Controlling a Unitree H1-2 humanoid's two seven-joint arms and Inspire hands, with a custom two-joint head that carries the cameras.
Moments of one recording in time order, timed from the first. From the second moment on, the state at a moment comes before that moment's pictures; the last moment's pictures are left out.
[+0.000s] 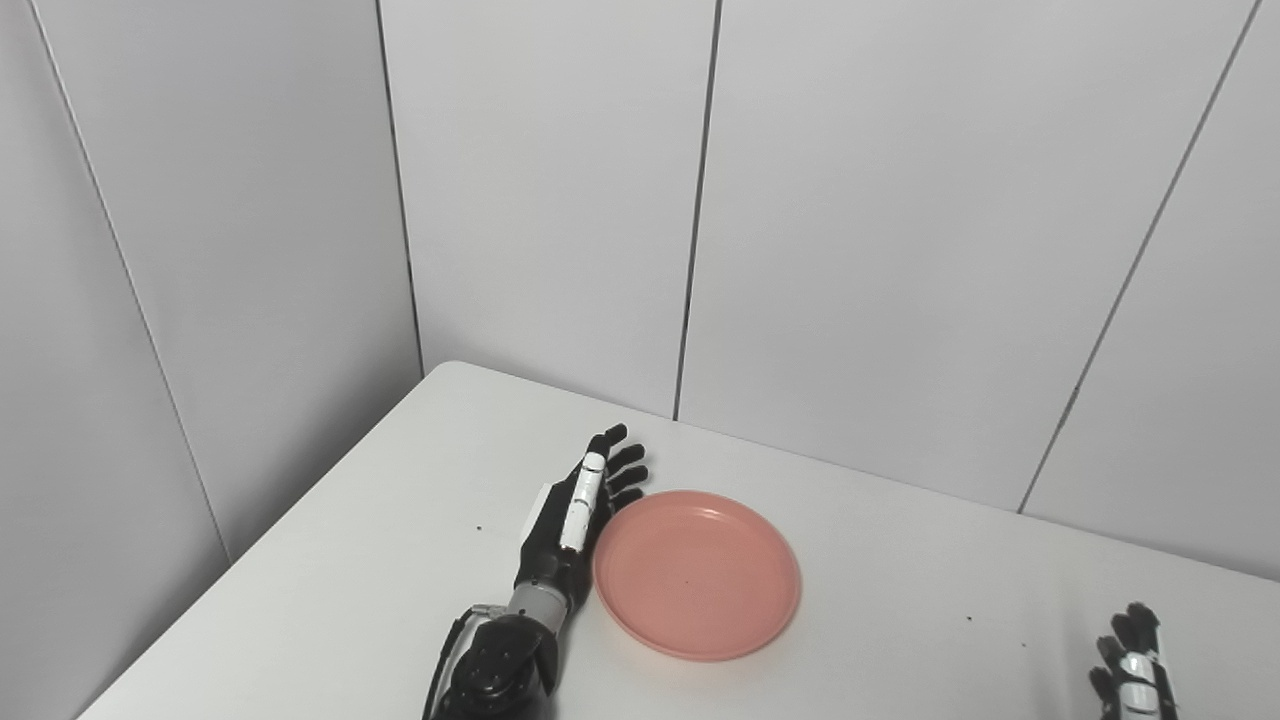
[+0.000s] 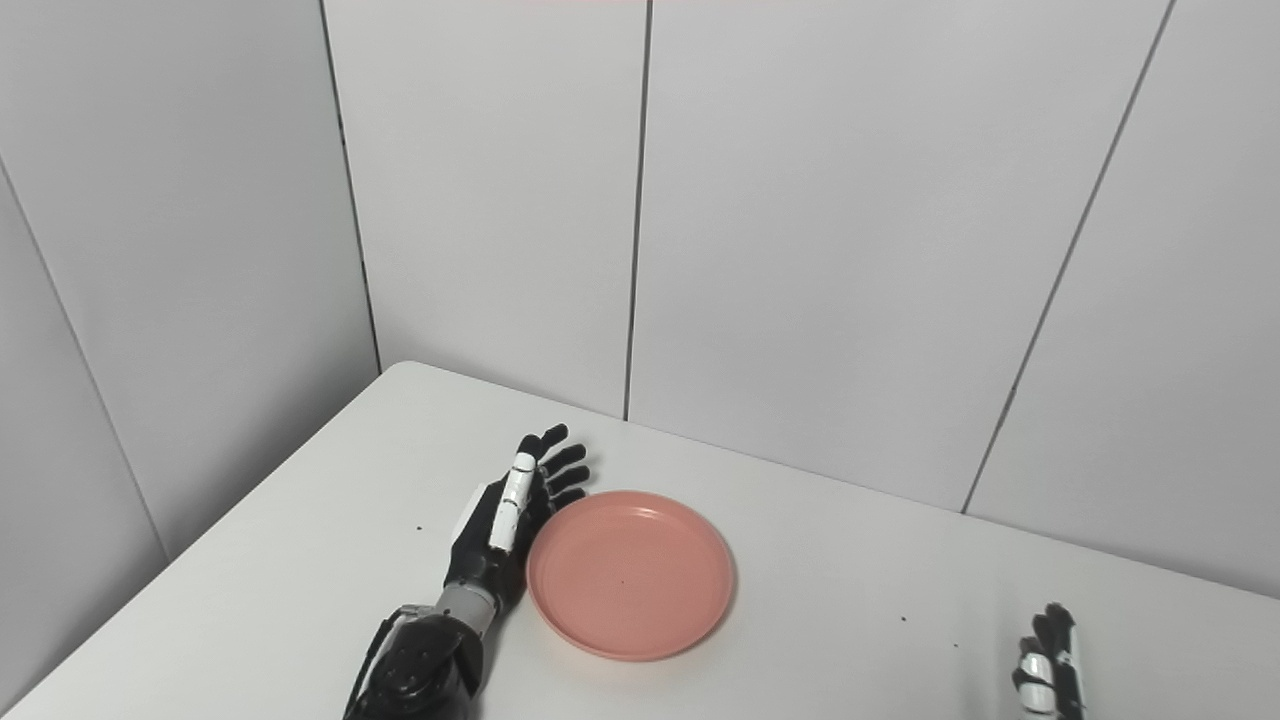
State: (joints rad) left arm -0.42 0.07 0.13 0.40 -0.19 -0.10 0.00; right arm -0.11 0.00 -0.01 -0.14 -0.01 0.08 -0.03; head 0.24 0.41
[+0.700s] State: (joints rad) left arm -0.42 0.03 0.07 0.40 -0.19 -0.09 -0.06; right arm -0.14 0.02 0.01 0.02 -0.07 -0.01 -0.06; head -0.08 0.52
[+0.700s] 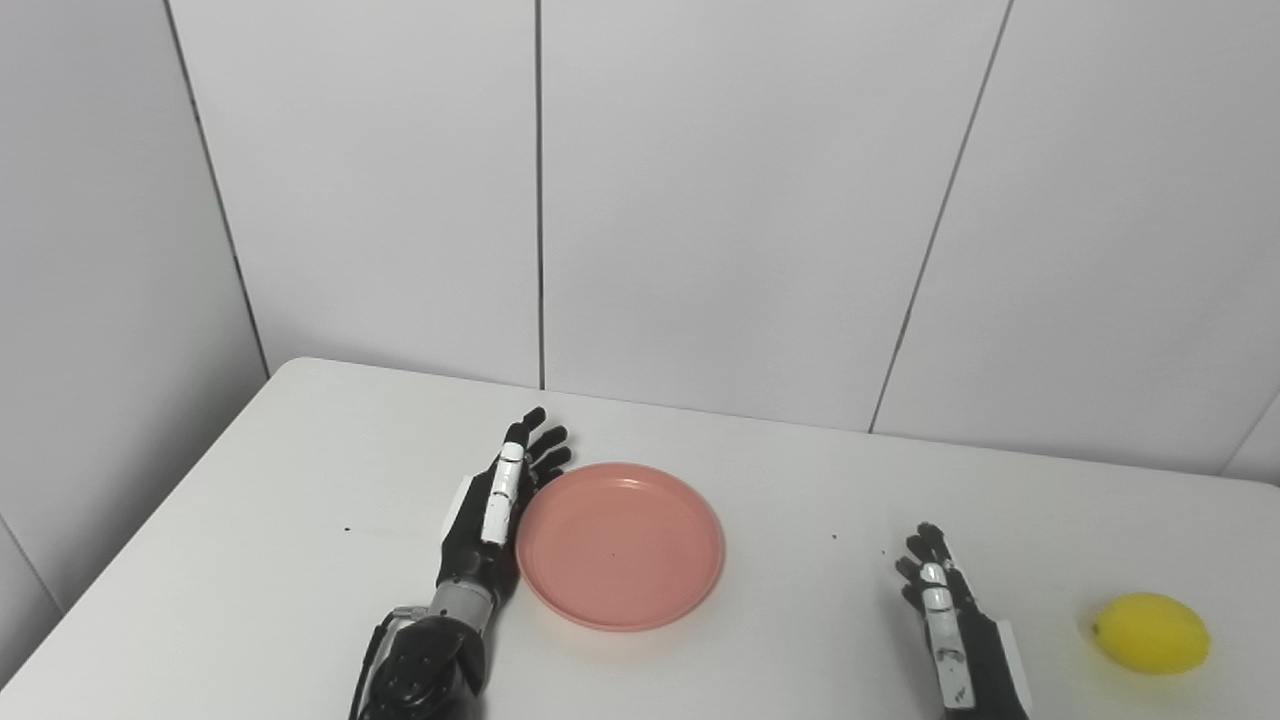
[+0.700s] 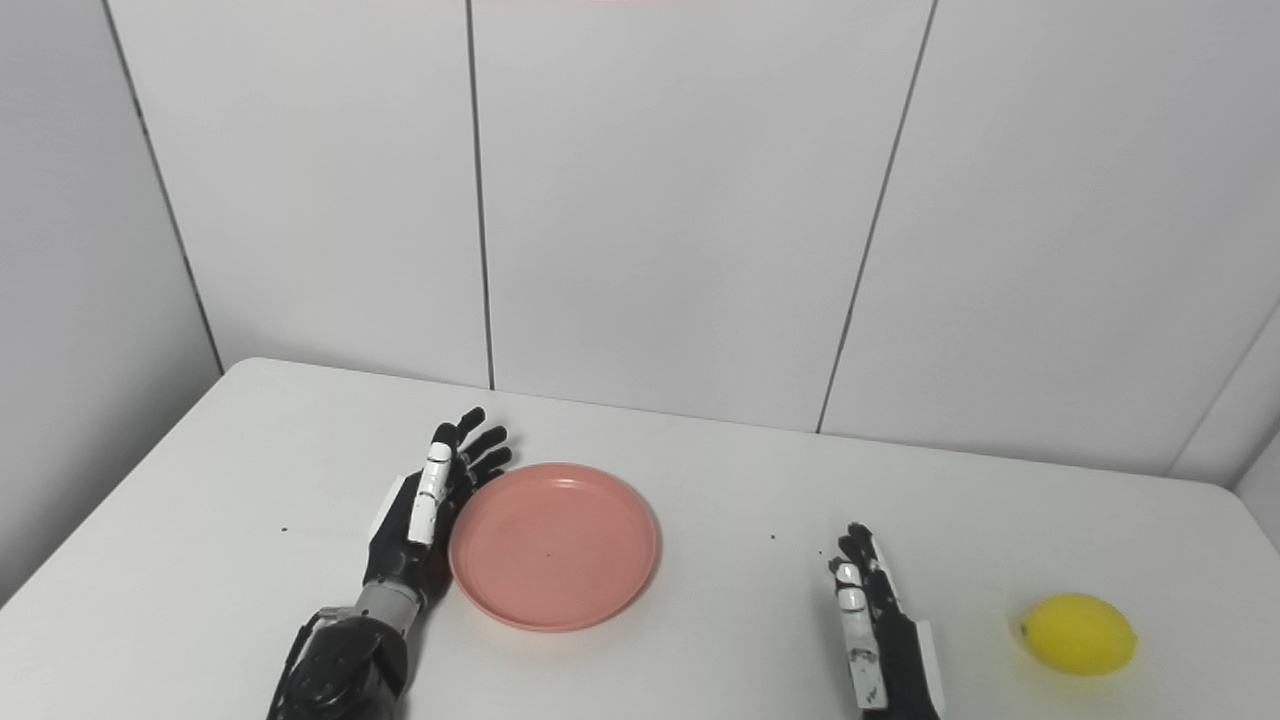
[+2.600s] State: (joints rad) left arm -0.37 -0.04 -0.04 0.34 -0.10 -0.07 -0.11; right arm -0.20 0.01 0.01 -0.04 -0.45 0.00 -0.25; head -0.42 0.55
